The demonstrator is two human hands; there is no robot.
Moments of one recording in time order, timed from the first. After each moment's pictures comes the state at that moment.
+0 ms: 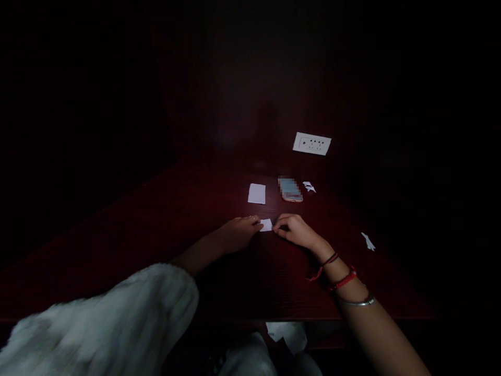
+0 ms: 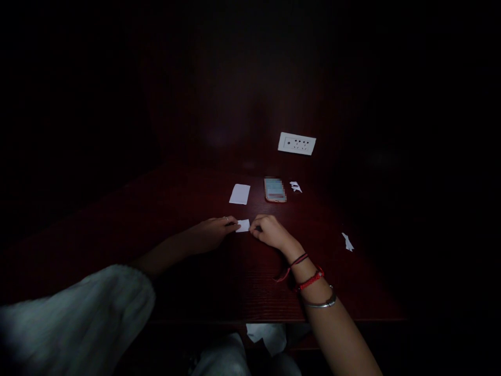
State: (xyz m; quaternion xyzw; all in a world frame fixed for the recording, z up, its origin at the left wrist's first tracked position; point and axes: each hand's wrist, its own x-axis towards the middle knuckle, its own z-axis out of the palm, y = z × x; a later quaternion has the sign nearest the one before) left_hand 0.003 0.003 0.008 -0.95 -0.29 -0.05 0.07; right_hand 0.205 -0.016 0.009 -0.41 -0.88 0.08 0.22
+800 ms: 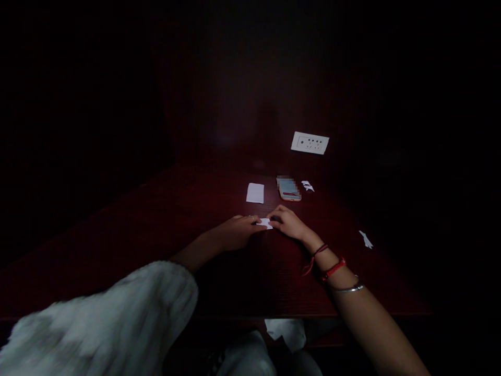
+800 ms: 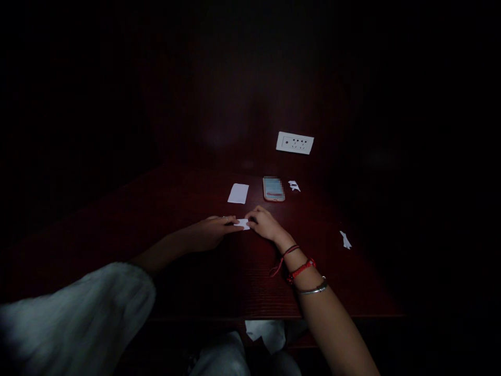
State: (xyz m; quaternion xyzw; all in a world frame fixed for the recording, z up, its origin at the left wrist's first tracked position) left_hand 0.004 0.000 0.013 -0.96 -0.27 -0.03 0.04; right_hand 0.202 0.010 -0.005 -0.46 -0.85 0.10 0.25
